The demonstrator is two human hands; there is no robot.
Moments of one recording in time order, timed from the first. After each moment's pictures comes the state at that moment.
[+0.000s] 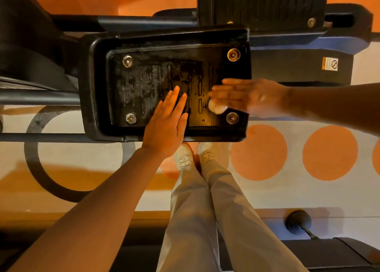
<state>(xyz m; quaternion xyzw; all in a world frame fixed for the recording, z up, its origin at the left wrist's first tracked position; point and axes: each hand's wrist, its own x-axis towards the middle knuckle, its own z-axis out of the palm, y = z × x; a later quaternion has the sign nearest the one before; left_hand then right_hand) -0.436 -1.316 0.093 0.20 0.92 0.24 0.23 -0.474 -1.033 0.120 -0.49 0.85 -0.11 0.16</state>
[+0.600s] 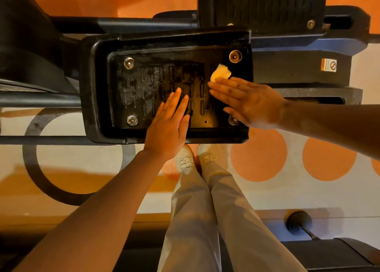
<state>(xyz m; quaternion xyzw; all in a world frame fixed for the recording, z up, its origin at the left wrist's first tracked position) -0.436 -1.316 0.092 0.20 0.92 0.24 0.22 -0.458 -1.052 0.121 -0.34 0.92 -0.02 0.20</state>
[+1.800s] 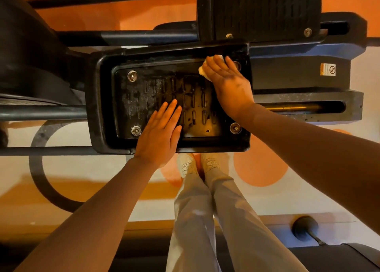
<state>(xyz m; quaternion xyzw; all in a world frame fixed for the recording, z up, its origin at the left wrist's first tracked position) -0.448 -1.345 0.090 0.24 0.92 0.19 0.24 -0.500 -1.106 0.093 -0.09 0.98 -0.16 0.06</state>
